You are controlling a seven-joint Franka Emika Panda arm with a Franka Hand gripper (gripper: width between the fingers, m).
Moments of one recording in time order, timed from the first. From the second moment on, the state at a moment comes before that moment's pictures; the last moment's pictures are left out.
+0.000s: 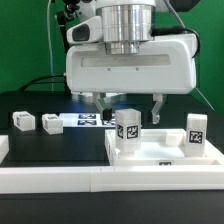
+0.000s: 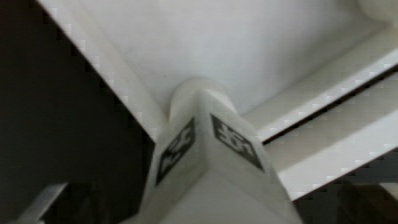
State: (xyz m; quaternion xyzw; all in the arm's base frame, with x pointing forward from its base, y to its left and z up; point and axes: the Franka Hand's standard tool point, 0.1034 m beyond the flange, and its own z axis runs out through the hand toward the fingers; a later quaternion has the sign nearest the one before) arm 0.606 0.007 0.086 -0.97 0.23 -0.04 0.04
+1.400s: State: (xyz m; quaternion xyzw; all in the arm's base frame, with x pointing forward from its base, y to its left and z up) arm 0.605 0.007 0.085 -1.00 -0.08 -0.05 0.02
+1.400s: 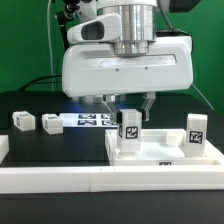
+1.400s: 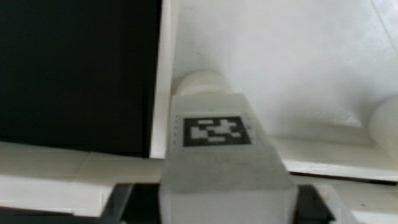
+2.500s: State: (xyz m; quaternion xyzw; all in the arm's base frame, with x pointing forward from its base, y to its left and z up) arm 0.604 0.004 0.083 -0.89 0.45 -0.03 0.04
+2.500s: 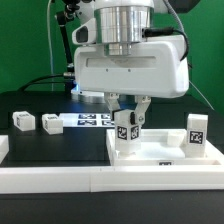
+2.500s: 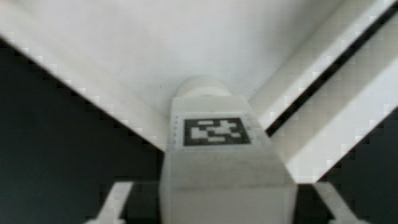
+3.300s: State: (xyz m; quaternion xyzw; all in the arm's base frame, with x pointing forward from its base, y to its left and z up) arm 0.604 0.003 0.083 -0.74 0.67 -0.01 0.06
